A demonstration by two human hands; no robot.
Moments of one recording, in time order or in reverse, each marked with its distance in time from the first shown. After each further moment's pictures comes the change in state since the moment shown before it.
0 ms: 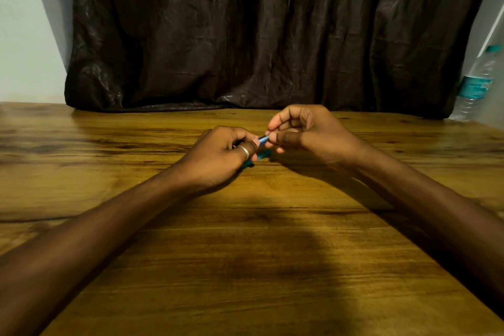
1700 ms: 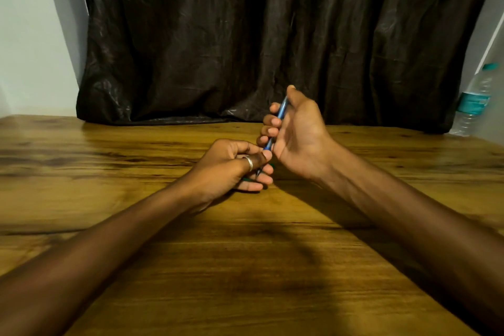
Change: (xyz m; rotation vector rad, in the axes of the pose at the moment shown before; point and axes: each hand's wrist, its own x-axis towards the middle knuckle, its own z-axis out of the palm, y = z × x) left_hand -0.007 0.023 0.000 -0.543 -0.095 -0.236; right_hand 0.023 -0.048 0.038 0.923 0.225 0.309
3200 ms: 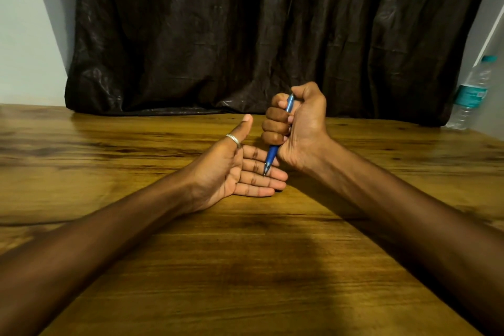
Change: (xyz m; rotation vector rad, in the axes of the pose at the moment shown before) left_hand -0.002 0.001 0.005 -0.174 -0.193 -0.212; right_hand 0.004 0.005 -0.014 0.113 -0.033 -0.051
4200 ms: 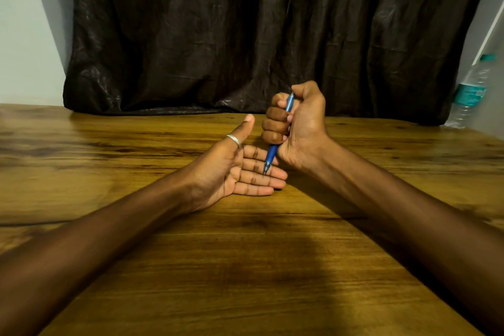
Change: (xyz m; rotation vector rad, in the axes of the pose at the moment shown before) left_hand -0.001 0.000 0.002 0.019 -0.002 0.011; right_hand 0.001 0.000 -0.001 0.001 0.001 -0.012
